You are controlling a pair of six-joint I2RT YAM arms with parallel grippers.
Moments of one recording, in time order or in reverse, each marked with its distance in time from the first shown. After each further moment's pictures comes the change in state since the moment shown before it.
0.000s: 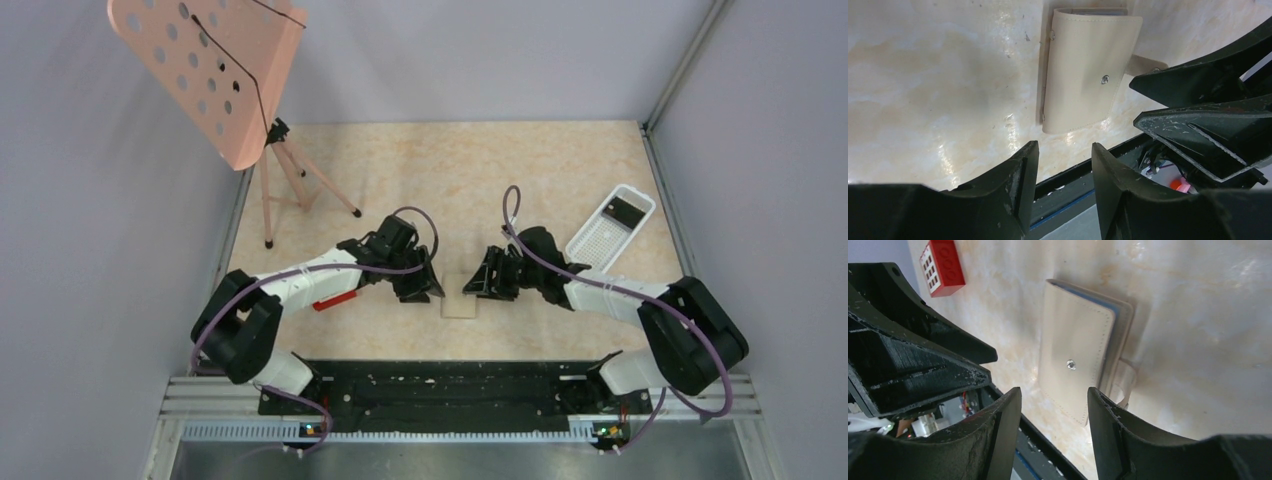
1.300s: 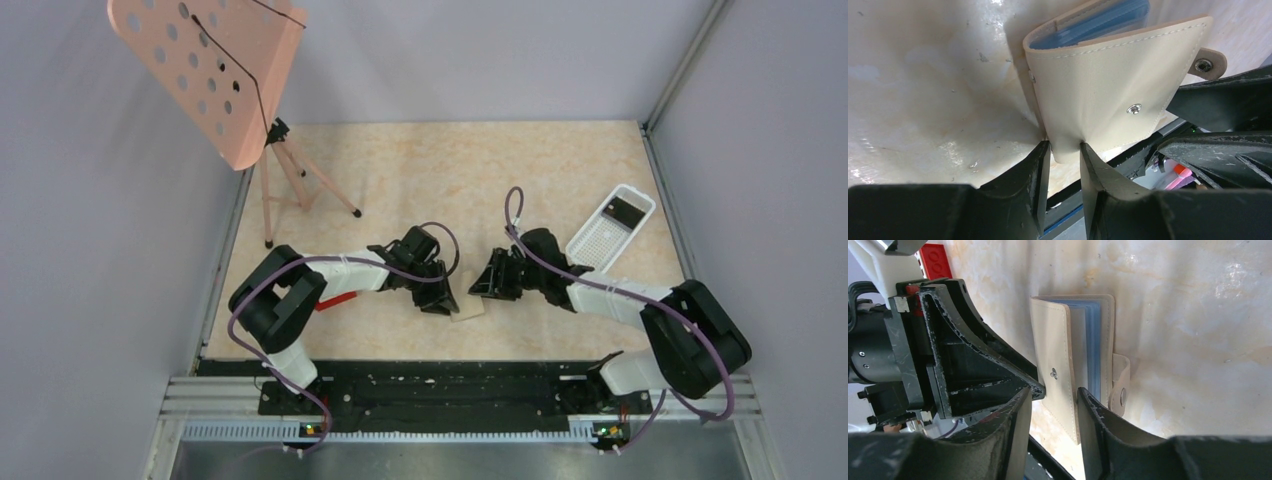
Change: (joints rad) left arm -0.077 0.221 0.017 0.159 0.083 -0.035; right arm -0.008 -0.020 -0.019 -0.006 0.027 -0.031
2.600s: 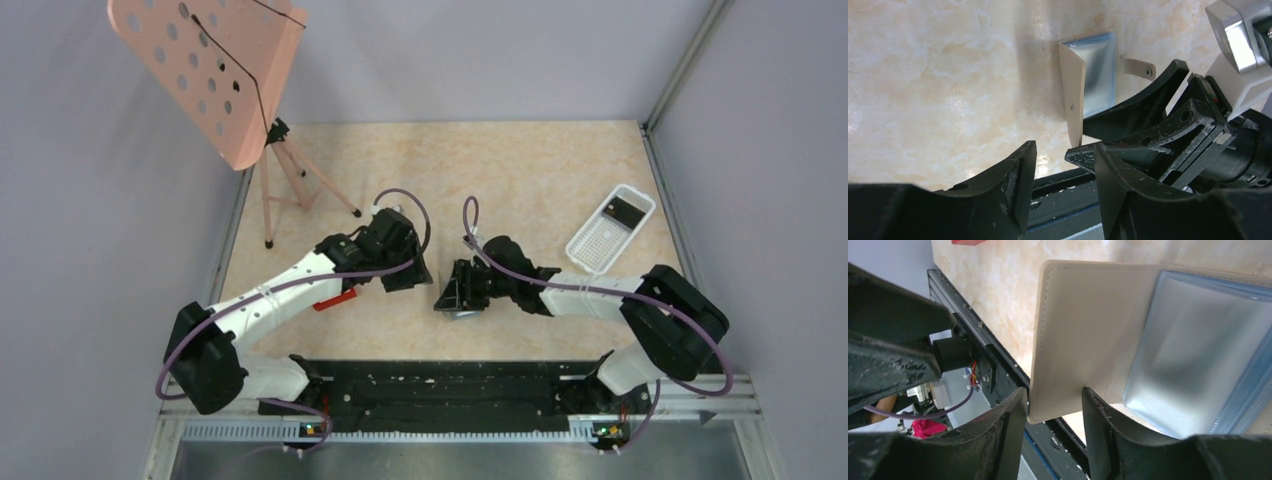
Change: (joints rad) left arm -0.001 -0.408 0.117 -0.431 -0.384 0.054; right arm 0.247 0.111 0.093 0.095 -0.006 0.074
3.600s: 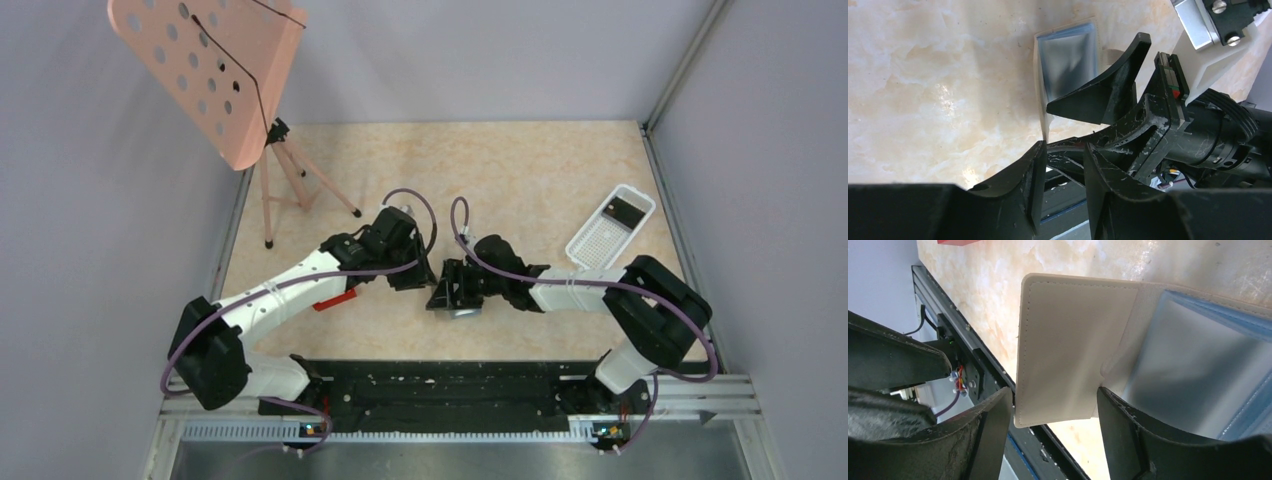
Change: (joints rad) left arm 0.001 0.031 -0.003 0.062 0.081 0.022; right arm 0.017 0.089 0.044 0.027 0.015 -0.046
